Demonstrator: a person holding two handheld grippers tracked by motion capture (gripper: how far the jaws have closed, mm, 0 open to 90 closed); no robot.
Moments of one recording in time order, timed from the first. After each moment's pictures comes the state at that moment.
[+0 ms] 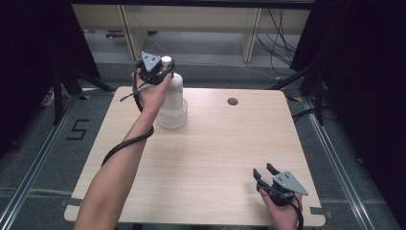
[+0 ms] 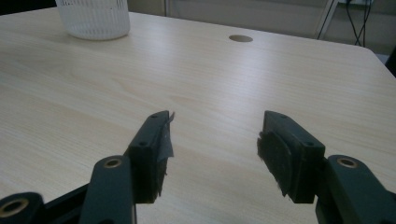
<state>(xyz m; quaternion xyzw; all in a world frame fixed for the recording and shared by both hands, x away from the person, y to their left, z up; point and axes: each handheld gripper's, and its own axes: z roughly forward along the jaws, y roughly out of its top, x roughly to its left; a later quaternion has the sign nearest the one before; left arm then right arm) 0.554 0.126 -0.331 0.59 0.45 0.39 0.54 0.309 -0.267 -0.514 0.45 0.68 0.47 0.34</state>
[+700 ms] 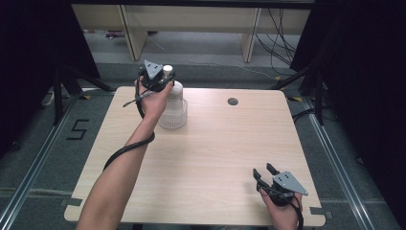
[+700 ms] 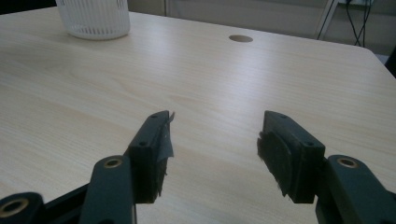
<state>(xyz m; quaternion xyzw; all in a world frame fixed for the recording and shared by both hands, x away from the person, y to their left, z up) 0.555 0.124 -0.356 0.61 0.46 0.38 0.53 0.308 -0.267 -0.513 0.45 0.69 0.46 0.33</state>
